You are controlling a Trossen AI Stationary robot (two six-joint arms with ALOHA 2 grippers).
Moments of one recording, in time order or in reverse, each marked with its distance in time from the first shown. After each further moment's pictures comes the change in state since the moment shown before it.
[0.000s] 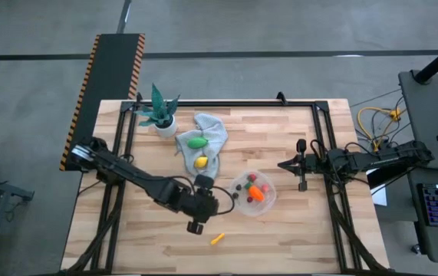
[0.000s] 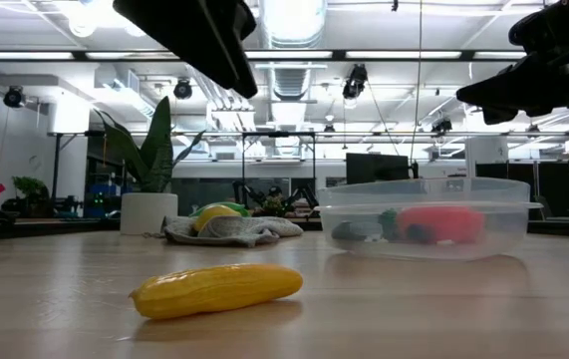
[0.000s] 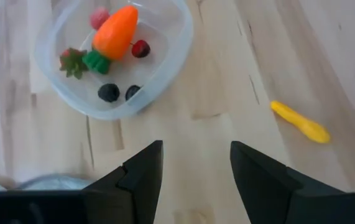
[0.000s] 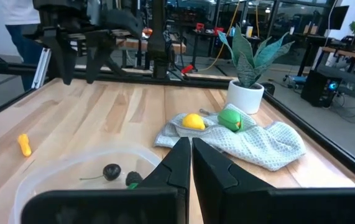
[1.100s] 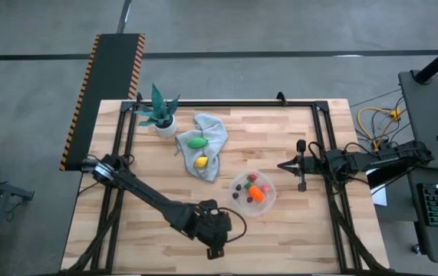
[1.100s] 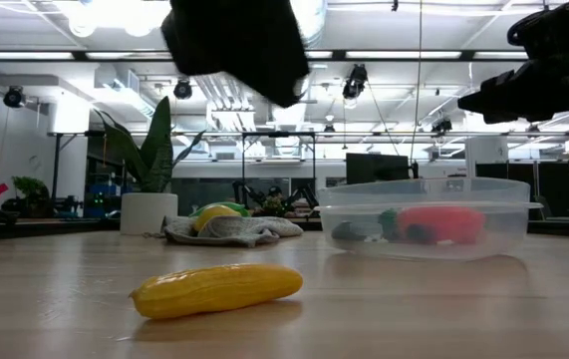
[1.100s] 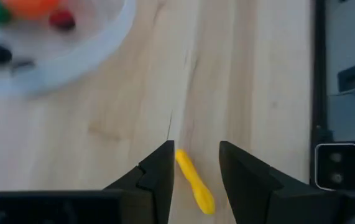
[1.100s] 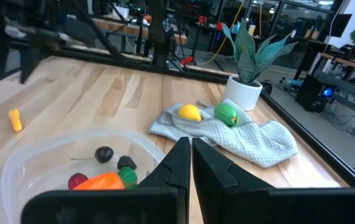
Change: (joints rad) left arm -0.098 0.289 0.293 -0.049 0.034 -0.575; right arm 0.000 0.000 0.000 -0.040 0.001 -0.090
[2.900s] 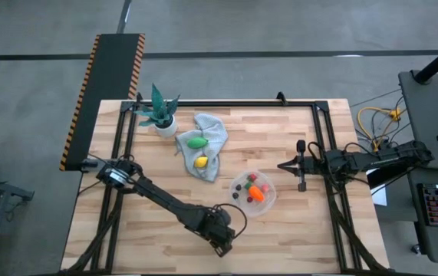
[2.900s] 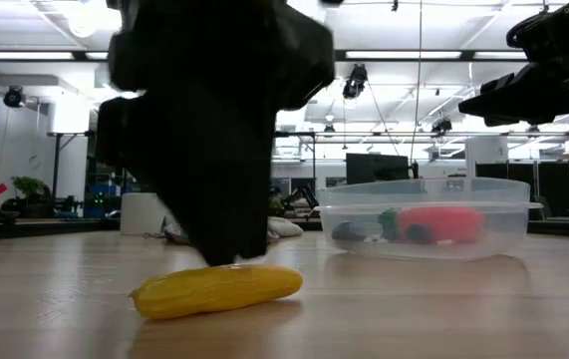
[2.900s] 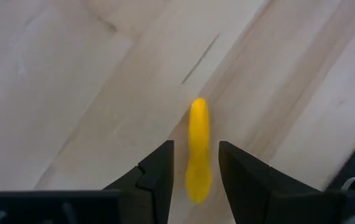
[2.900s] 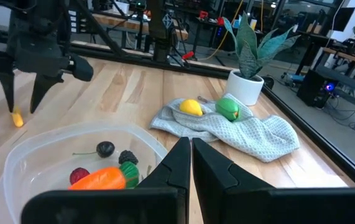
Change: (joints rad) left arm 0.035 0.151 0.023 -0.055 0.235 -0.480; right arm 0.000 -0.001 0.000 -0.021 0.000 0.012
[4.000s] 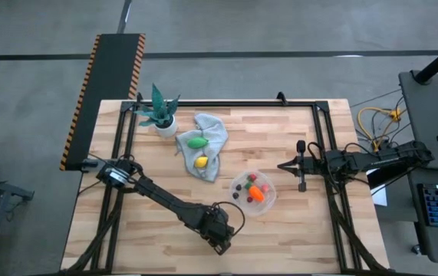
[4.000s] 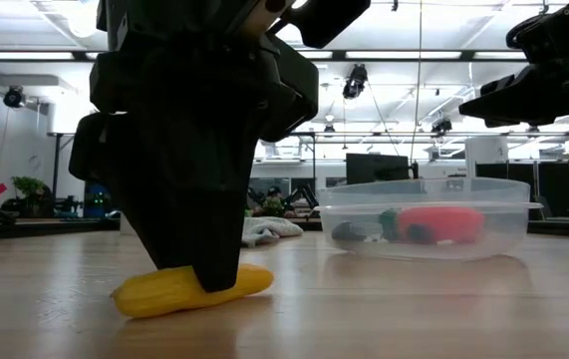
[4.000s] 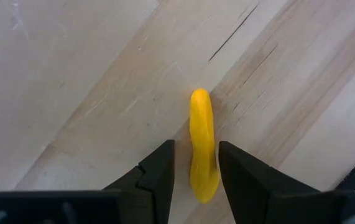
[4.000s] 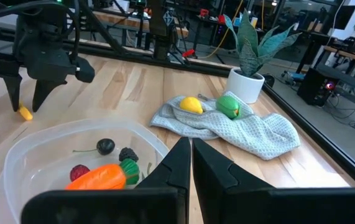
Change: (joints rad) left arm 0.001 0.044 -0.052 0.034 0.096 -0.079; right arm 0.000 0.000 0.000 -0.010 0.000 0.000
